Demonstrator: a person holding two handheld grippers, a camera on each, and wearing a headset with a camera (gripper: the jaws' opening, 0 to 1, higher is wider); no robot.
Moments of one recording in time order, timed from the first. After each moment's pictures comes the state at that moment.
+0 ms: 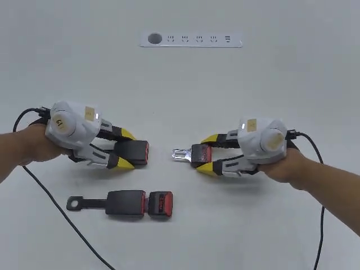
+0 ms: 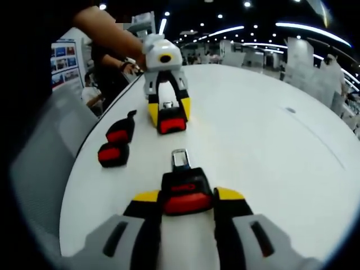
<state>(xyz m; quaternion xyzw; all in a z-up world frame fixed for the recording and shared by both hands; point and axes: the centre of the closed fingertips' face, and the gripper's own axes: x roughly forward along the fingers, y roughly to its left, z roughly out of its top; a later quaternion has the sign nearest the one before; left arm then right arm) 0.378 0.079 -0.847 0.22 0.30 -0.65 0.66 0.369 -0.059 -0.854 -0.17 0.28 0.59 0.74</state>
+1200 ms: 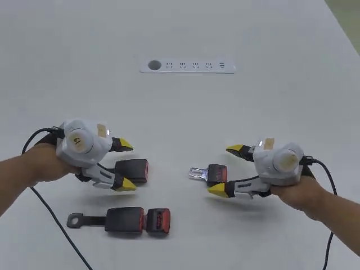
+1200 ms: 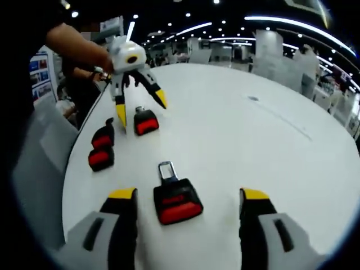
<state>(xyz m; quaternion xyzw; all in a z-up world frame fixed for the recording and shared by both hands) 0.392 0.076 -0.813 0.23 0.31 -0.56 0.73 0.383 -0.101 -0.828 -0.15 0.29 0.45 0.83</state>
